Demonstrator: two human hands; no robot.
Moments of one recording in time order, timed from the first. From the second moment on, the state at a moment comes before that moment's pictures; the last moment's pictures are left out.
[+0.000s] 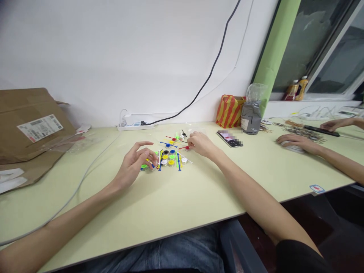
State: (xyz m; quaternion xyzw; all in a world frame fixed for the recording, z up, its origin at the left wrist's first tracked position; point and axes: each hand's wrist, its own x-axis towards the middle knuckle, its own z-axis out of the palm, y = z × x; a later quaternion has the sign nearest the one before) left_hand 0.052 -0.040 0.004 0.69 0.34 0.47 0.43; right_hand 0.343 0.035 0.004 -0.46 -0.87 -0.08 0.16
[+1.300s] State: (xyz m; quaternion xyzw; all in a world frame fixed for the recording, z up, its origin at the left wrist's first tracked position) left_hand 0.050 -0.039 0.000 0.73 0.33 0.45 0.40; right_hand 0.322 0.005 0.027 -0.44 -0.85 0.24 0.16
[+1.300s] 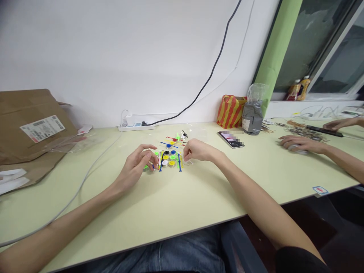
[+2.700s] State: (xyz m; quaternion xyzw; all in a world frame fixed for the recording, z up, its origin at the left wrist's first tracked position) left_hand 0.053 -0.037 0.000 0.74 0.38 0.46 0.33; right_hand 0.315 0.008 0.014 -0.48 -0.81 0.20 0.26
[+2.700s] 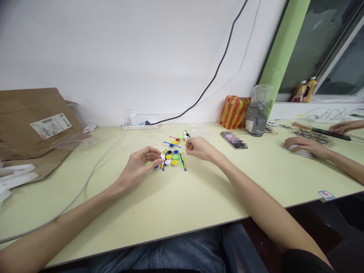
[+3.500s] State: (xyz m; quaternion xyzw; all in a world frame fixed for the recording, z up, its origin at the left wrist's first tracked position) left_hand 0.052 -0.041 -0.001 0.73 0.31 0.47 0.40; right_hand 0.253 -0.025 -0.005 -0.32 -0.67 0.53 0.41
